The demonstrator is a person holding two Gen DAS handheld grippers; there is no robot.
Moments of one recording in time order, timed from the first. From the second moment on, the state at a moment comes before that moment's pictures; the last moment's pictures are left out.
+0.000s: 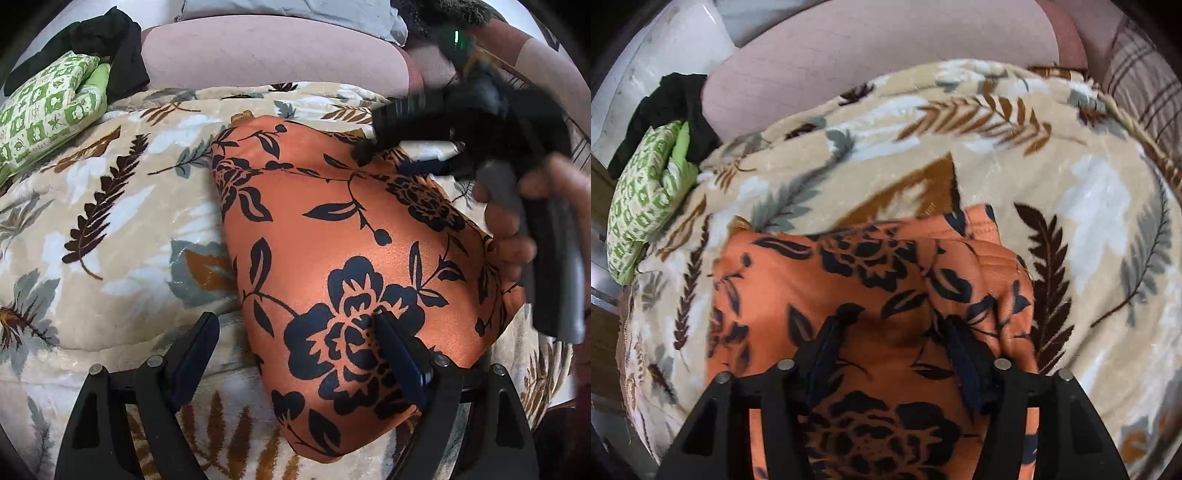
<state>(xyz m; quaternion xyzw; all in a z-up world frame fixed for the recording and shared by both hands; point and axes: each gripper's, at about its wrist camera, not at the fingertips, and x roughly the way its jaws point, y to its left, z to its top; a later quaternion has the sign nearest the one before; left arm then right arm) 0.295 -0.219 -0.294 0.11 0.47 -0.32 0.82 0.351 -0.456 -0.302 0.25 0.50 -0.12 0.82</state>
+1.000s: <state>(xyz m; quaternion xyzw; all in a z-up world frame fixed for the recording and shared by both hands) 0.328 -0.197 -0.299 -0.02 0.54 -0.39 0.75 0.187 -0.515 -0.301 0.45 0.39 -0.03 0.80</state>
